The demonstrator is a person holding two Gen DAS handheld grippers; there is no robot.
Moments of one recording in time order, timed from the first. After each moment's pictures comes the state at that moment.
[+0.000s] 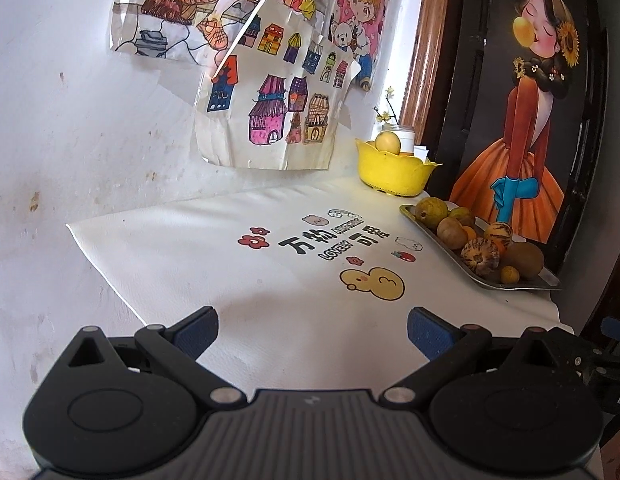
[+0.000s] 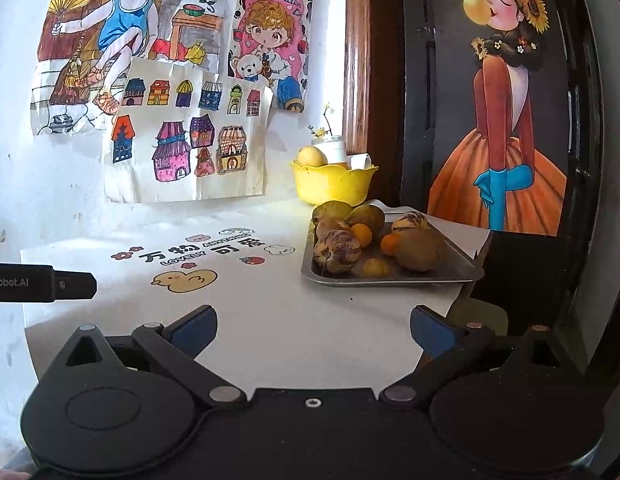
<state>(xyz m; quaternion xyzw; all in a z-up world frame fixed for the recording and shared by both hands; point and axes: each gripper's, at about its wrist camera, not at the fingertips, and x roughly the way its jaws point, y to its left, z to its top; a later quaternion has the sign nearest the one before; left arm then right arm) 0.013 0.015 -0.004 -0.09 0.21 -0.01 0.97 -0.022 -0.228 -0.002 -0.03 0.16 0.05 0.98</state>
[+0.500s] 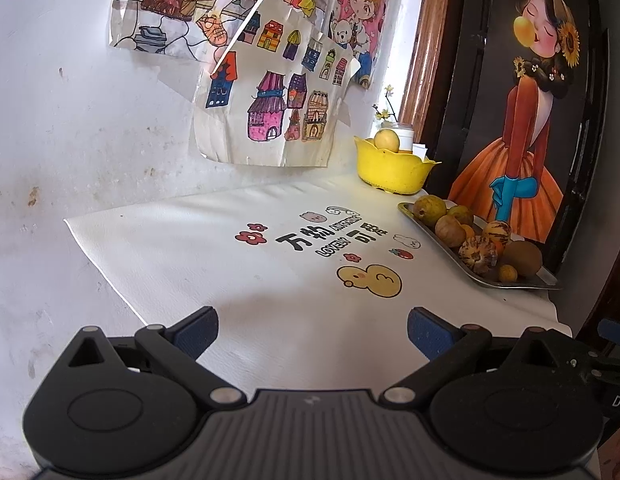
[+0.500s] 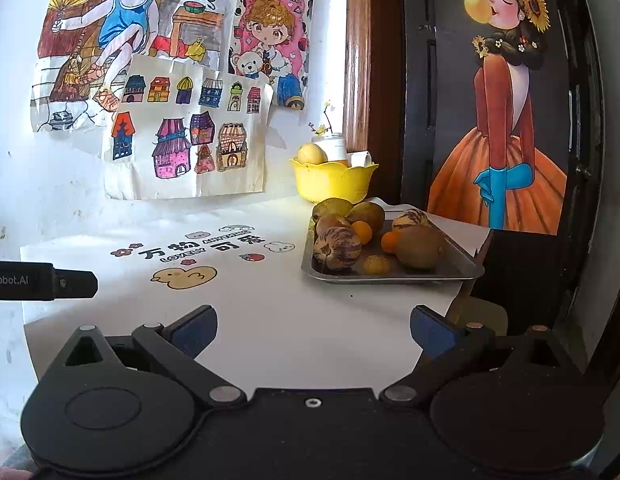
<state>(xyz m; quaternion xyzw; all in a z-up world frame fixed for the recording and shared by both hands) 0.013 0.012 -0.005 -0.09 0.22 -0.01 0.97 -0.022 -0.228 -0.003 -0.03 0.16 0.05 0.98</state>
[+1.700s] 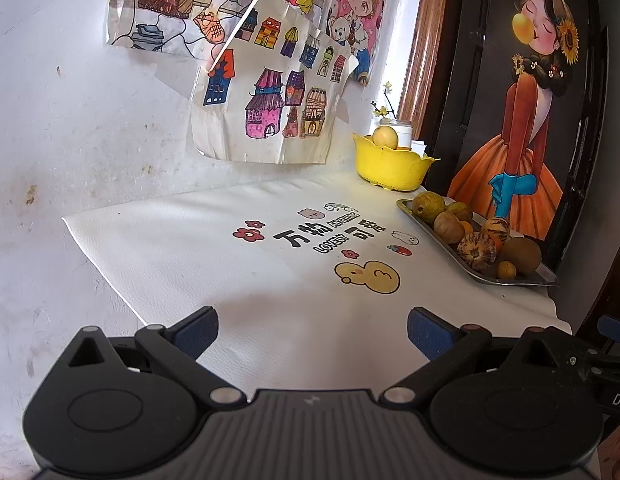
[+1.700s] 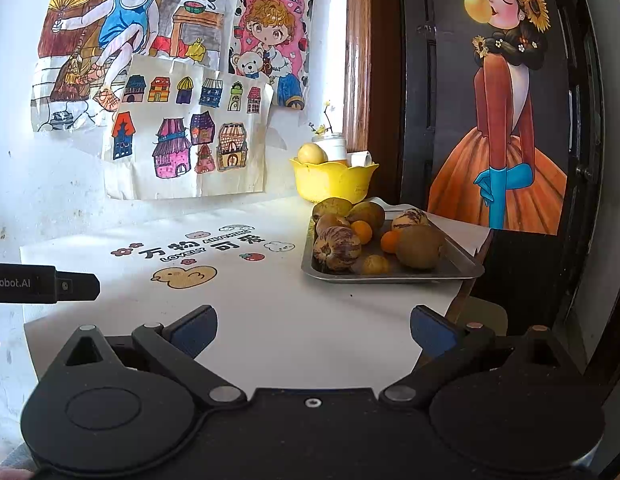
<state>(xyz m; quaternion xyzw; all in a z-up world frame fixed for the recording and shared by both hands) 0.012 0.011 -0.007 -0.09 0.22 -0.01 0.97 -0.022 -0.228 -0.003 -0.03 0.16 0.05 0.98</state>
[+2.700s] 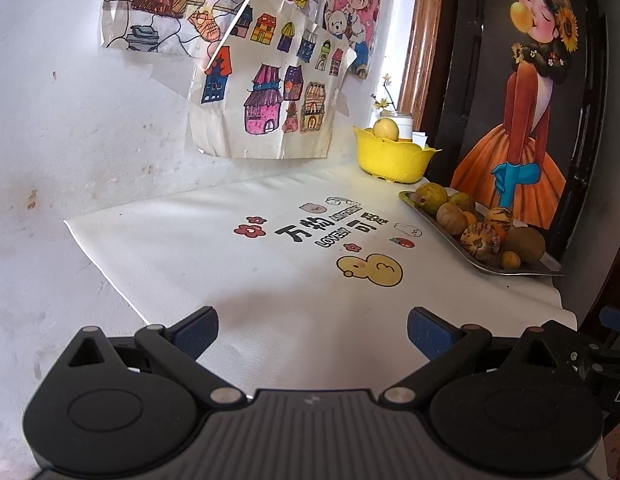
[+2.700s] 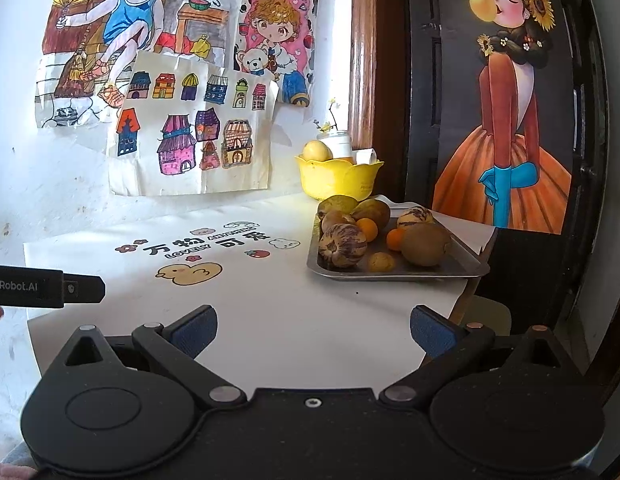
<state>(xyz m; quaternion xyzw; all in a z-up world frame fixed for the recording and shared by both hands) 0.013 0.007 -0.006 -0.08 0.23 -0.01 0.97 -0.023 -0.224 -0.003 -0.03 0.17 0.06 0.98</state>
